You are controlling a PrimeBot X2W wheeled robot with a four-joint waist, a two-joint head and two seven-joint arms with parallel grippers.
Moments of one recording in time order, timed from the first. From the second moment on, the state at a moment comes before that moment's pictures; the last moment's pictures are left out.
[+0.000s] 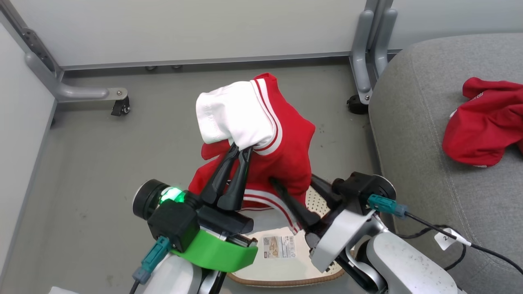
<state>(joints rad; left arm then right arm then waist) -0.21 0.06 -0.46 -0.08 -0.26 -0.08 -0.26 -0.36 -0.21 0.66 0.16 0.45 0.13 -0.11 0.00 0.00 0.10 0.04</state>
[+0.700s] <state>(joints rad) -0.19 0.09 -0.48 0.00 -0.21 -0.06 -0.25 -0.39 -0.20 0.60 0.22 0.42 0.13 -0.19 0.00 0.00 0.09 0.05</state>
